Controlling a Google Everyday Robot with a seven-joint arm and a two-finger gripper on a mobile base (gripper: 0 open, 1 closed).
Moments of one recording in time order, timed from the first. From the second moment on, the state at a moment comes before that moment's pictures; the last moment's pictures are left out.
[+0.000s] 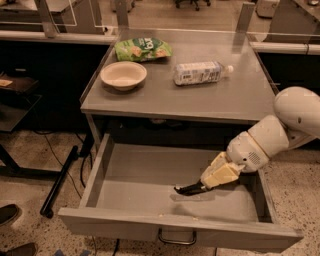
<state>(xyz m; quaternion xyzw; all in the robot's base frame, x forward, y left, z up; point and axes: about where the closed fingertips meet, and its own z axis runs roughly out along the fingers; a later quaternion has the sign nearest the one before) 0.439 -0.135 0.732 -0.54 0.74 0.37 0.14</state>
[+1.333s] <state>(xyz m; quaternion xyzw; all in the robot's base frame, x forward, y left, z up) 0.447 -0.106 0.676 -0.50 0.73 0.43 0.18</state>
